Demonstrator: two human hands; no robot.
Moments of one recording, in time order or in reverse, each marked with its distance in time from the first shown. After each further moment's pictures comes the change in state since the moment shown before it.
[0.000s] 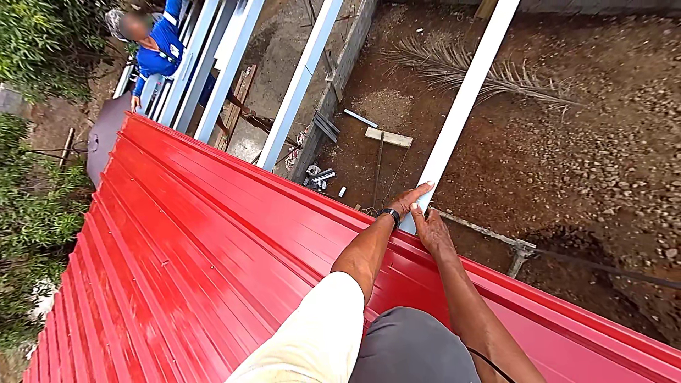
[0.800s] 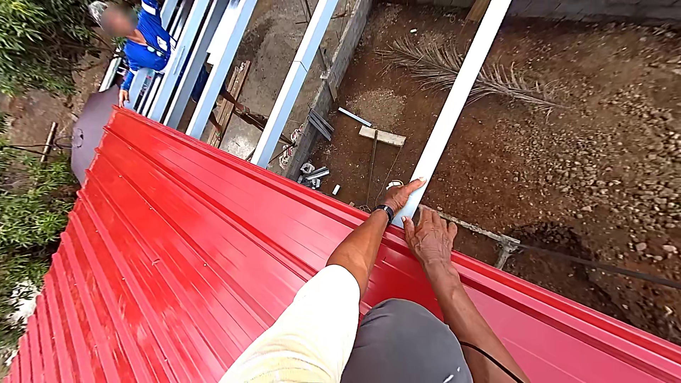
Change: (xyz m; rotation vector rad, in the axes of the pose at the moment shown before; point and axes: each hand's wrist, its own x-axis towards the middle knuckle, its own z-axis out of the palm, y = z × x) left_hand -0.004 0.002 0.000 0.072 0.162 -0.014; right_hand -0.048 0.000 -0.005 -0.446 0.252 -0.282
